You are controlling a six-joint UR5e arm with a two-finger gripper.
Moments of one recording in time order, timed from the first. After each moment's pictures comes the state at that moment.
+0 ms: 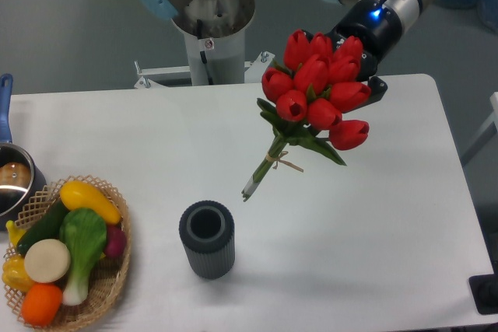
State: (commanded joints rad) arm 2.87 -1.76 -1.71 -0.72 0.04 1.00
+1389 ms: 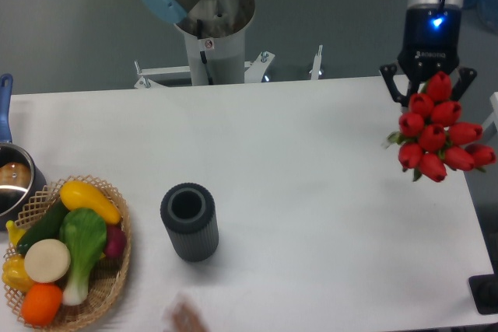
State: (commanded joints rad) arm 2.95 -1.74 -1.71 -0.78 1.10 1.10
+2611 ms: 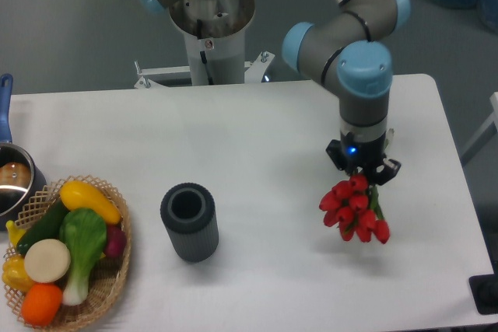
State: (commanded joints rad) arm 2.62 -2.00 -1.70 -0.79 1.61 1.24
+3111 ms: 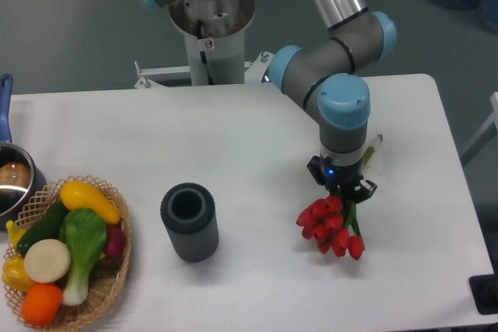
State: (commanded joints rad) arm 2.60 -2.04 -1.71 -0.79 1.61 1.23
